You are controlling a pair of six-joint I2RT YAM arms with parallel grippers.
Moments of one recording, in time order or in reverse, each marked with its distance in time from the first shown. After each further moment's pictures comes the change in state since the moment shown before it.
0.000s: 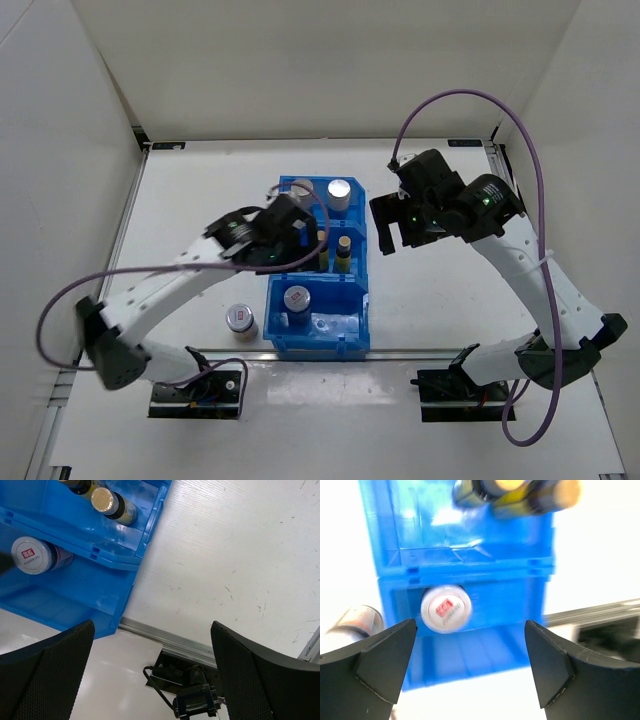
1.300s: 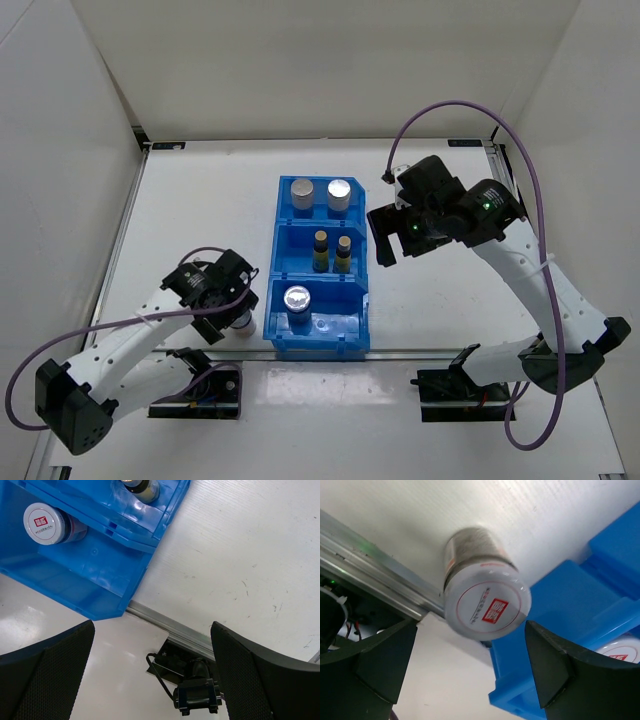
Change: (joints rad) left arm 0.188 -0.492 -0.571 -0.201 -0.096 -0.648; right arm 0.000 -0.029 -0.053 -0.007 -0.120 -0.051
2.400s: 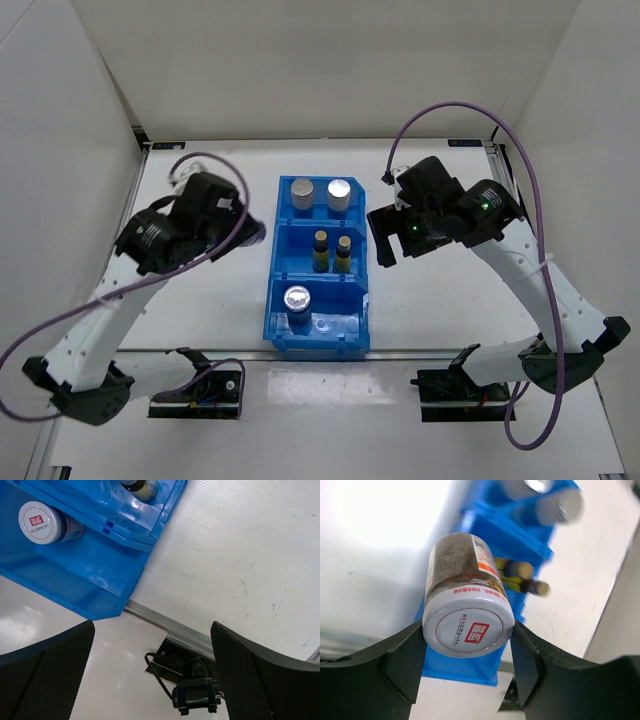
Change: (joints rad) left arm 0.087 0.150 0.694 -0.029 -0.064 0.340; right arm 0.000 0.000 -0.008 0.000 0.005 -0.002
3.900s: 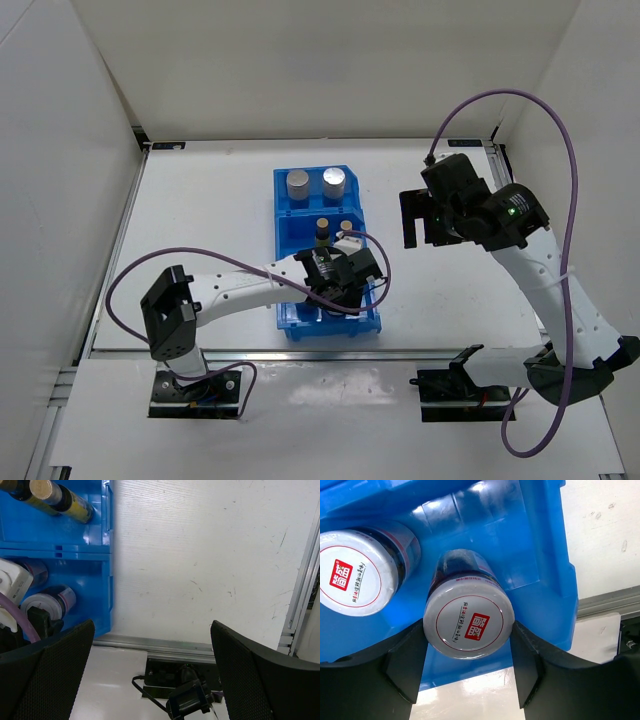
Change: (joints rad) left arm -0.605 0.586 -0.089 0.309 -0.003 0.204; right arm -0.091 -0.068 -0.005 0.000 0.273 0.119
